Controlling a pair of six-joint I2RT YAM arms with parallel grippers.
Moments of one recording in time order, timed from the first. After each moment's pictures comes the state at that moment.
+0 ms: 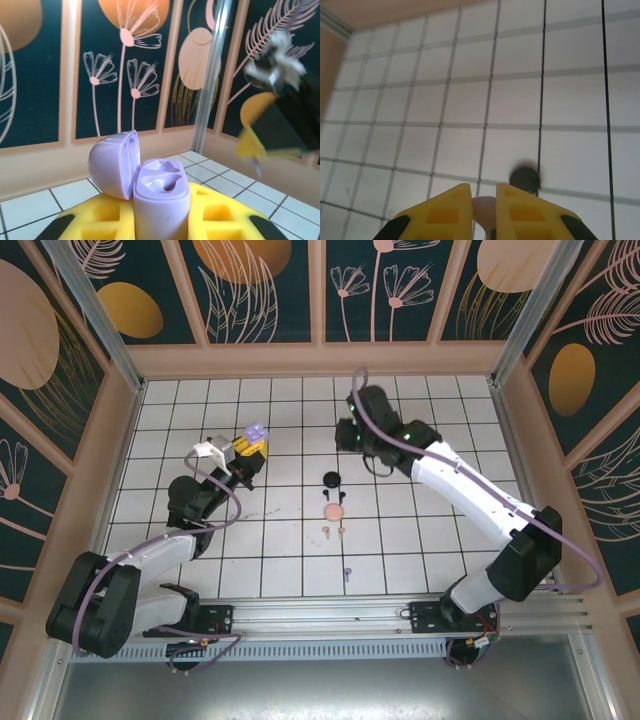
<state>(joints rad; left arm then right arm) -0.35 1.23 0.35 1.14 0.40 -0.25 0.69 1.51 1.48 -0.66 0.11 0.58</state>
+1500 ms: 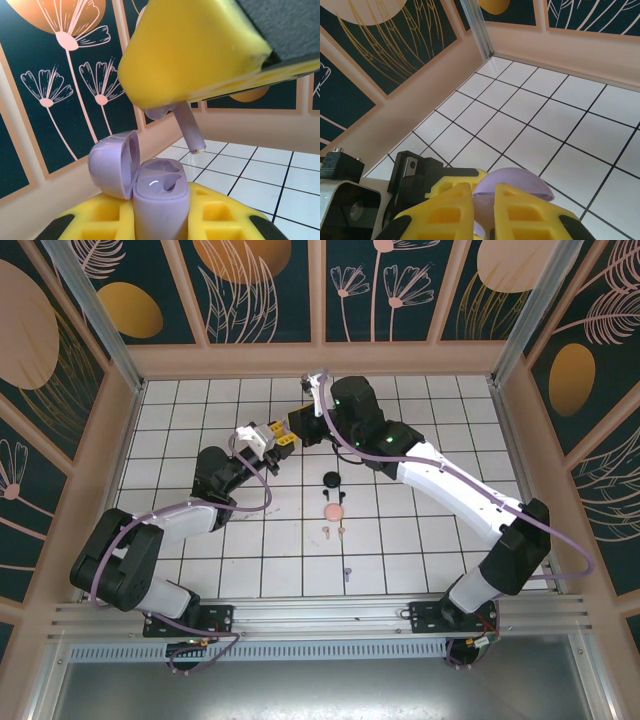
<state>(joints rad) -0.44 1.47 0.60 1.09 0.49 0.05 0.80 1.55 1.48 -0.28 -0.15 0.28</state>
